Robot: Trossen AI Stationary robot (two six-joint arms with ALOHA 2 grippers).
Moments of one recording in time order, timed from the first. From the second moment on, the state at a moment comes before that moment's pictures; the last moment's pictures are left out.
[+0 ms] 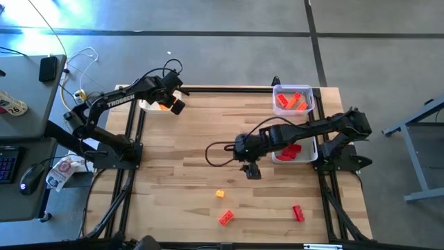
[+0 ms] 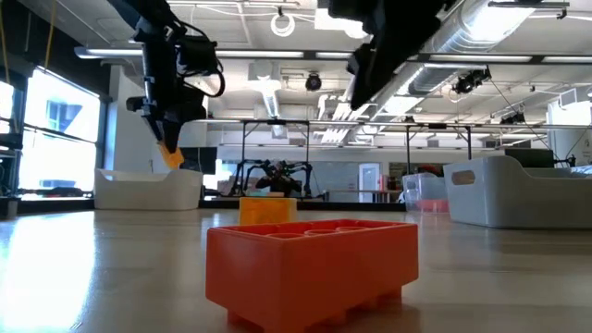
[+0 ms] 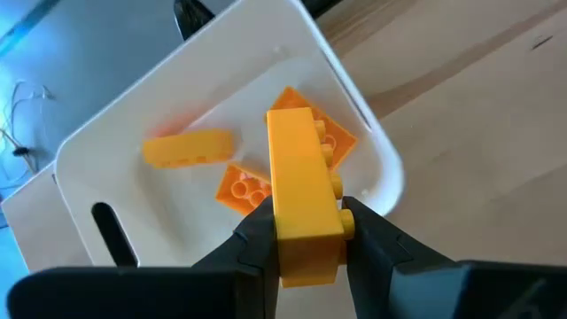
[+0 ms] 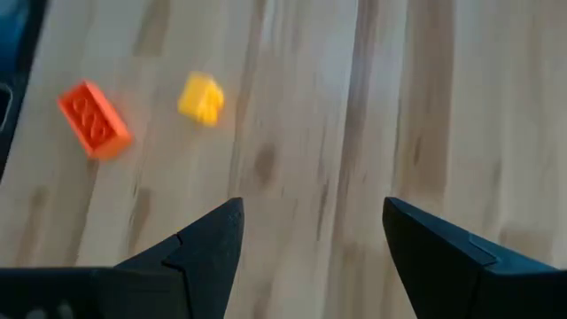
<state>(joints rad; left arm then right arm) 0.85 1.42 1.05 -0.92 -0.34 -0.20 0.13 1.64 1.31 -0.72 -0.10 0.04</state>
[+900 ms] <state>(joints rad) 0.87 1.56 1.05 -0.89 -0.28 -0.13 0.42 1.64 1.31 -1.17 -0.08 0.70</state>
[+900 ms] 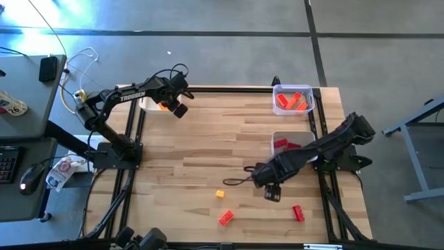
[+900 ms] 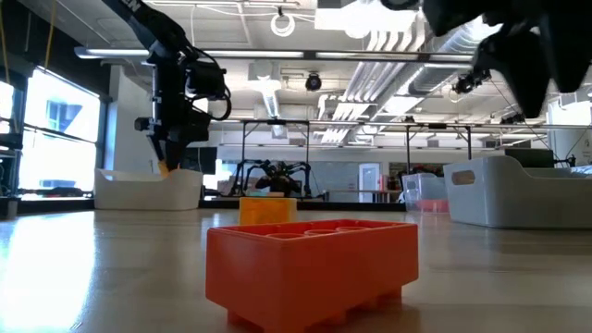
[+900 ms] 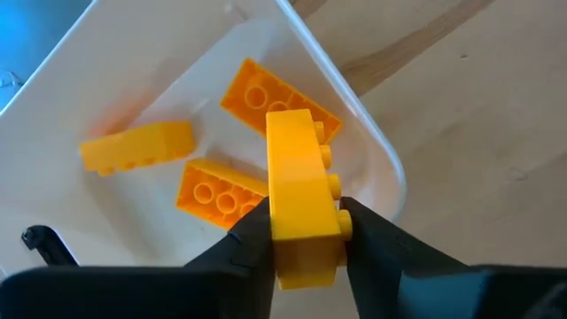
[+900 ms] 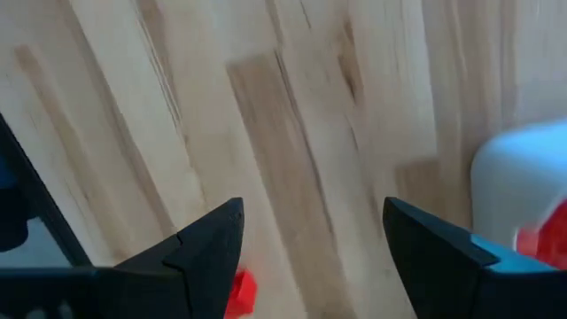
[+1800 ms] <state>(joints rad) 0.87 1.56 1.05 -0.89 -0.35 -0.11 0.73 1.64 1.16 -1.15 -0.14 1.40</state>
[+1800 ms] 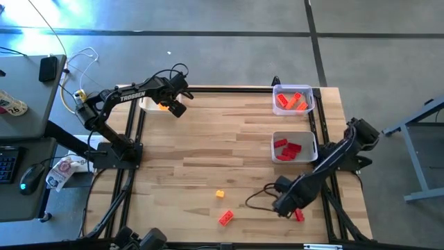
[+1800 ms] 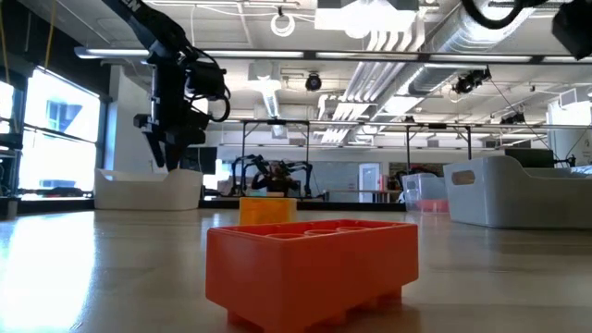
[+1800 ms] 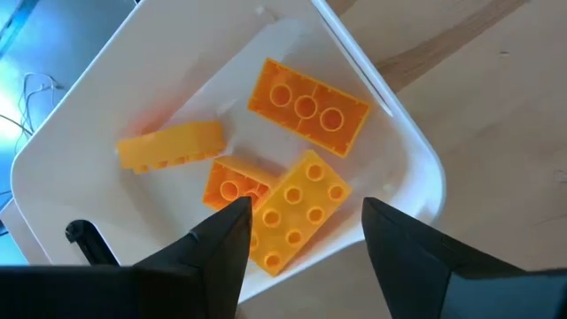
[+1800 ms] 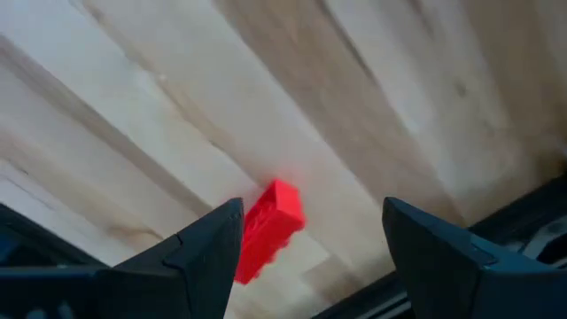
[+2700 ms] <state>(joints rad) 0.87 1.56 1.05 -0.89 -0.29 -0.13 1.00 1.68 1.16 -1.06 0.03 2.10</state>
